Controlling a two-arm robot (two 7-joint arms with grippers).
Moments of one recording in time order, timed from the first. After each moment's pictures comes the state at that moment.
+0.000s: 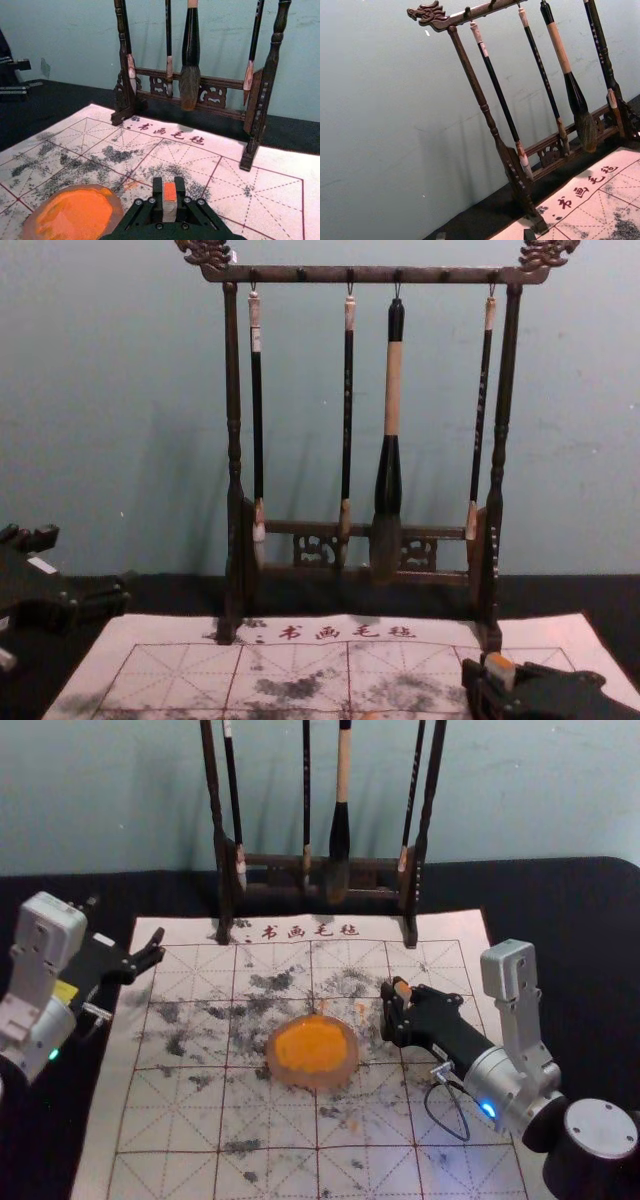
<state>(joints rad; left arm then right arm) -0.20 0.60 0.45 -1.41 -0.25 -0.12 0.03 0.06 0.24 -0.31 -1.40 0.26 -0.04 0.27</state>
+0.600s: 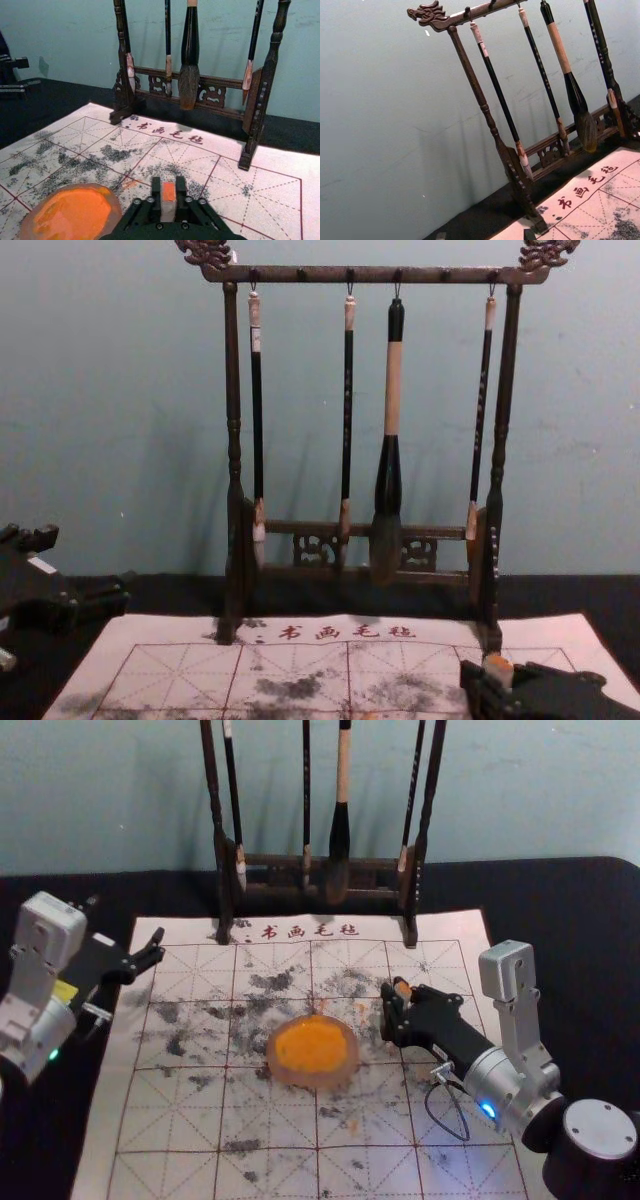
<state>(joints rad) -0.20 0.60 0.45 -1.41 -0.25 -0.12 0.03 0.06 0.24 -0.31 -1.40 0.25 -0.04 0.27</state>
